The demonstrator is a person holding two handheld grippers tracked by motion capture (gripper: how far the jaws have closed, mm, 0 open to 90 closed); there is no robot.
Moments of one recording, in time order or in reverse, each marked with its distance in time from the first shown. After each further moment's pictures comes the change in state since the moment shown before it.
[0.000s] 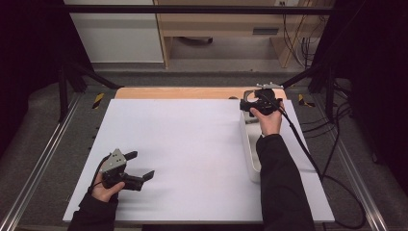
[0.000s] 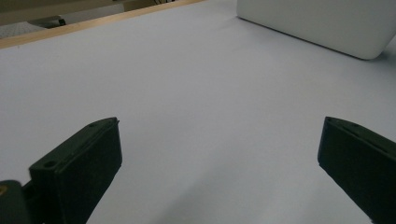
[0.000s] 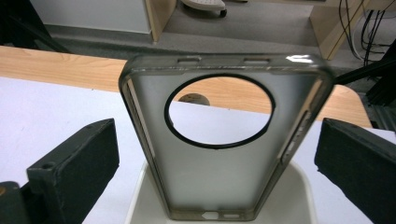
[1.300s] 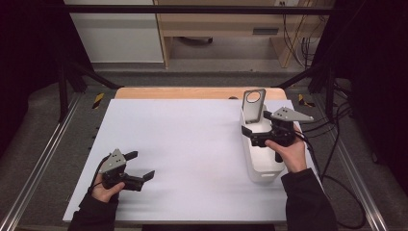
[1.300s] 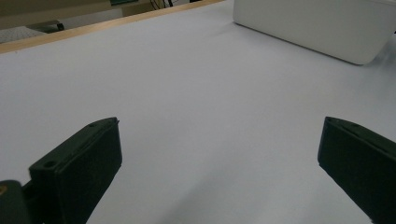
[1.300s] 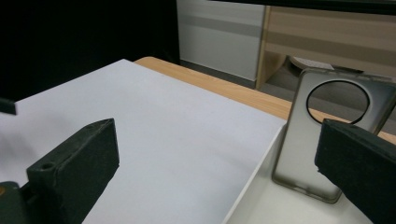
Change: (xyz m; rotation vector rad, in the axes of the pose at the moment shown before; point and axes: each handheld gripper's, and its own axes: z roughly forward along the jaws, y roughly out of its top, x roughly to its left) left arm -0.002 0.001 -0.001 -0.019 -0.008 0.000; right arm 0.007 -0.049 -0.132 -0.225 0.466 -0.180
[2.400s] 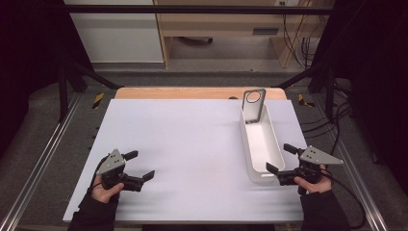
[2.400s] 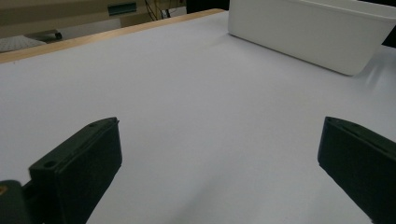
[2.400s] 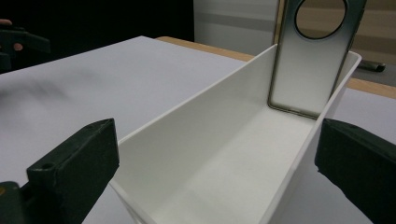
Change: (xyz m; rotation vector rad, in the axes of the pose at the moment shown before) left arm -0.002 0.002 -0.003 -0.041 -0.013 -0.004; right arm -0.023 -0.102 -0.070 -0.035 0.074 -0.010
